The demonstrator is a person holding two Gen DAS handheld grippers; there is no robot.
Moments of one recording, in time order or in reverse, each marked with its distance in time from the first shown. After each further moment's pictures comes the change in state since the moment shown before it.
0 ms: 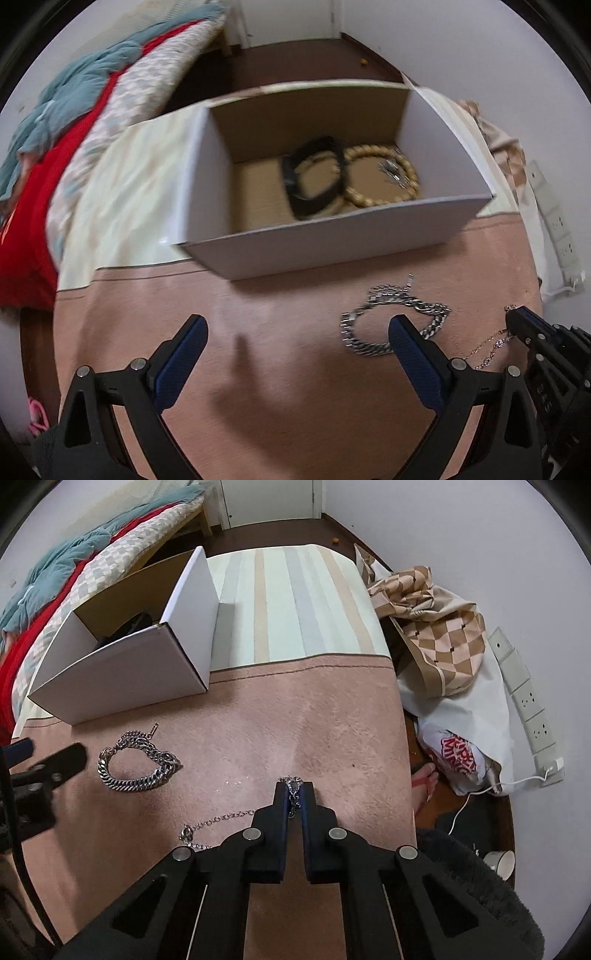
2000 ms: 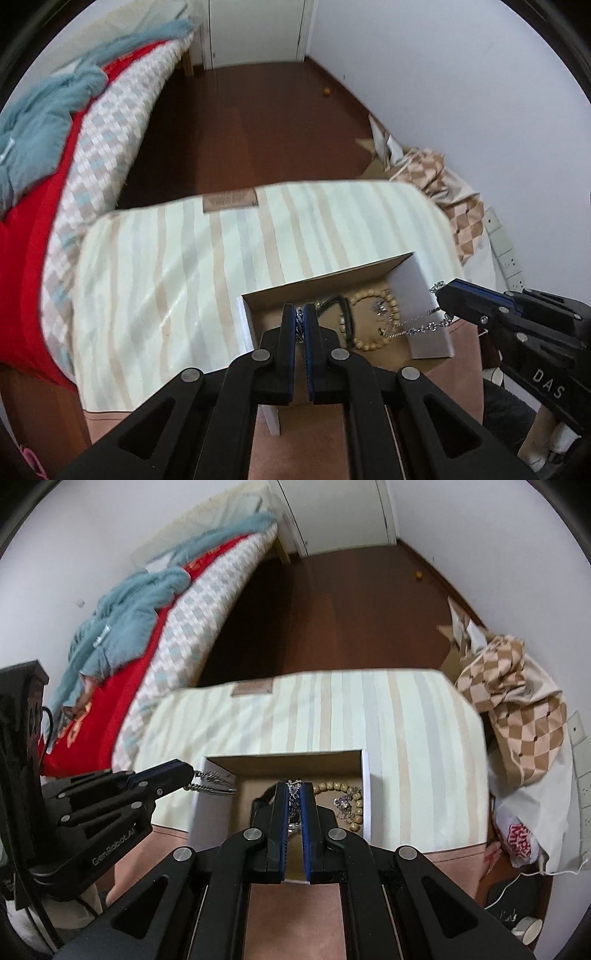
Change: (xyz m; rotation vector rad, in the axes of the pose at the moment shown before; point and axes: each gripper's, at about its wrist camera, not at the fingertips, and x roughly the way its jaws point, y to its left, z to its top) left arm -0.040 0.081 0.132 0.023 -0.052 -0.212; right arm -0.059 0.090 0.172 -0.072 -0.042 0.332
